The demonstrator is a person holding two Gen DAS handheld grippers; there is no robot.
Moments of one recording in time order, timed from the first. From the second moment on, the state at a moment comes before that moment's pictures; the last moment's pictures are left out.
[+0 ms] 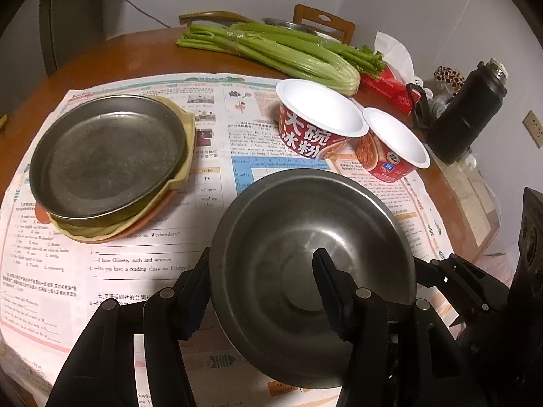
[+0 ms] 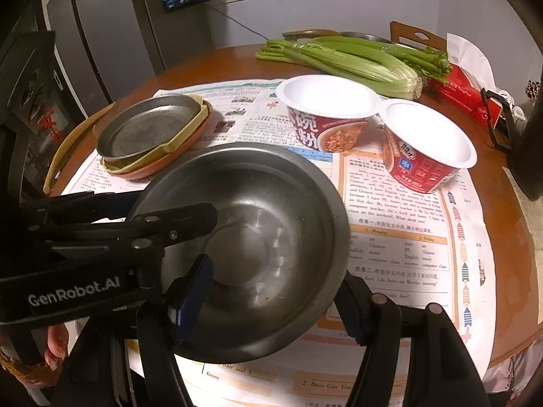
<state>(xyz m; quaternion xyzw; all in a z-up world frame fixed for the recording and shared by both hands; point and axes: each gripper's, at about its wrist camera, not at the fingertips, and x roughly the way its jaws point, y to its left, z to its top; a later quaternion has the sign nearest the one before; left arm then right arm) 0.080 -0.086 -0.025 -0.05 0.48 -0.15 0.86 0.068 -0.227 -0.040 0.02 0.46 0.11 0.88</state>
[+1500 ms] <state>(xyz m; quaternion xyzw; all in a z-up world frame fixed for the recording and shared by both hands) 0.151 -0.095 0.036 -0.05 0.43 -0.18 0.88 0.128 -0.303 -0.016 0.22 0.42 0.09 0.88</state>
